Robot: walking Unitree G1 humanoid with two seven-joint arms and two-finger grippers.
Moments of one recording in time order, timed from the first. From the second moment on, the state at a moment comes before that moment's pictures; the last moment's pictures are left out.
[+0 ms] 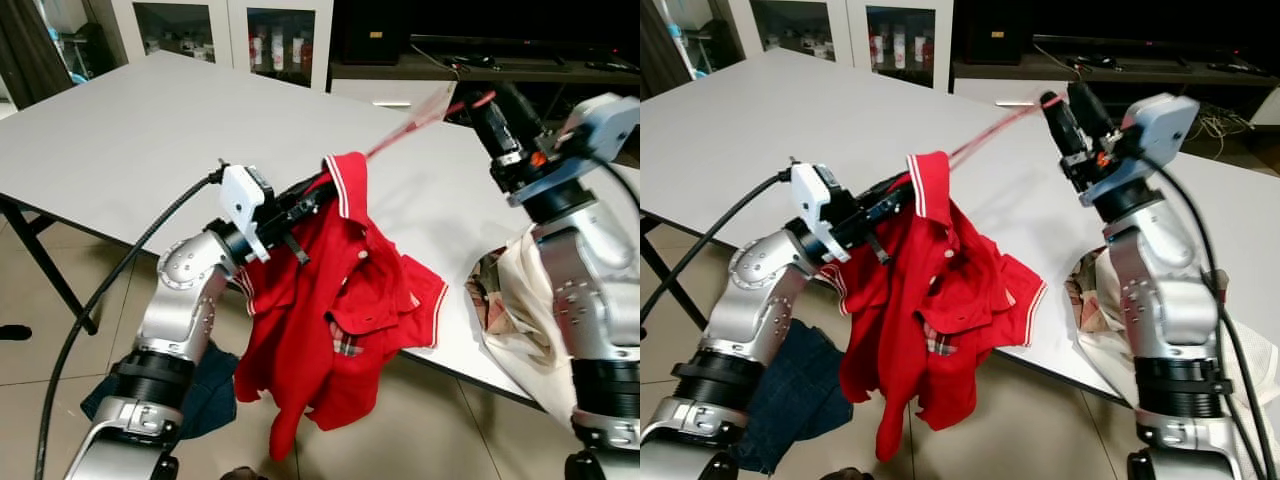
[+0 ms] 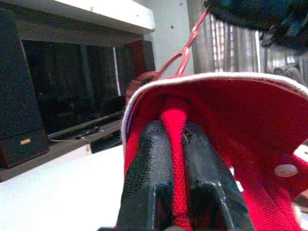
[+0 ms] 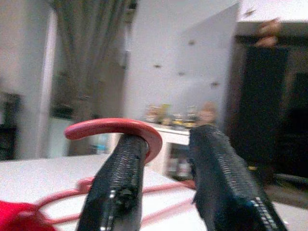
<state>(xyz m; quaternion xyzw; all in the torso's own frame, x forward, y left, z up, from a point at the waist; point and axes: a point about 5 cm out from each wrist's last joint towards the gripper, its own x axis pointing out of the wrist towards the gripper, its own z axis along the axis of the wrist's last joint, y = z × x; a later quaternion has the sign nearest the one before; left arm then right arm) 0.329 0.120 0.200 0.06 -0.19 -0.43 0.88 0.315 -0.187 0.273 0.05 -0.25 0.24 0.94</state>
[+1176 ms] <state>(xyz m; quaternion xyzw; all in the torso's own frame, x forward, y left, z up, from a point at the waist) 0.327 0.183 0.184 0.05 -0.15 -0.35 0.92 0.246 -0.177 0.187 0.03 0.01 0.47 0.88</state>
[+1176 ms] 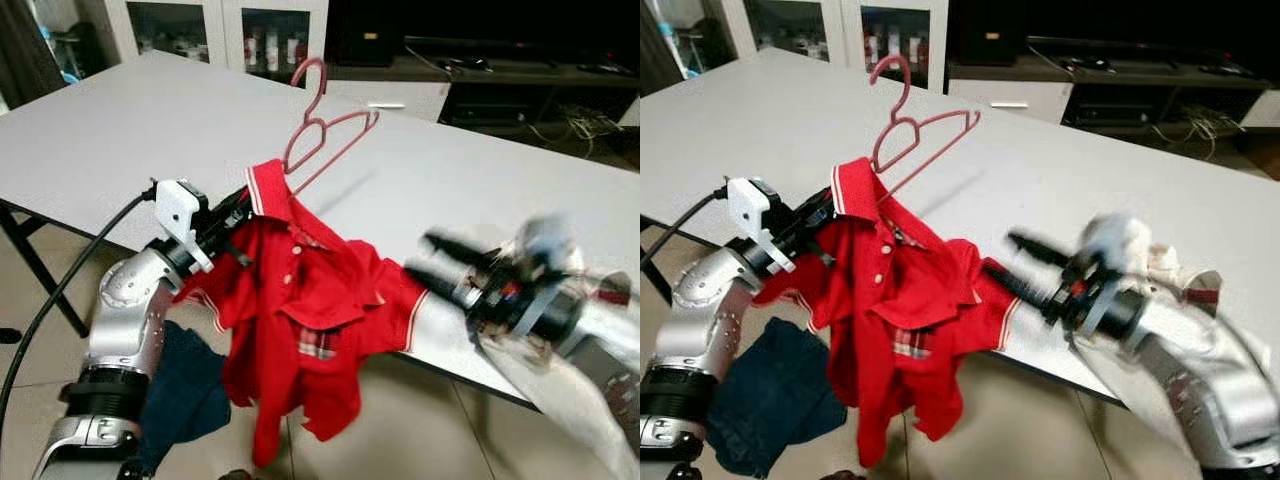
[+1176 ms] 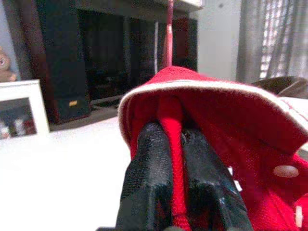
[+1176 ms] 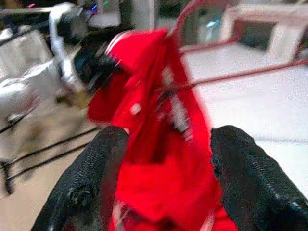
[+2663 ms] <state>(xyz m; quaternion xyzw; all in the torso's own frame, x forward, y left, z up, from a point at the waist) 0.325 0.176 0.192 0.05 -0.16 -0.37 0.91 0.303 -0.105 0.107 -0.06 0.15 0.39 0.91</state>
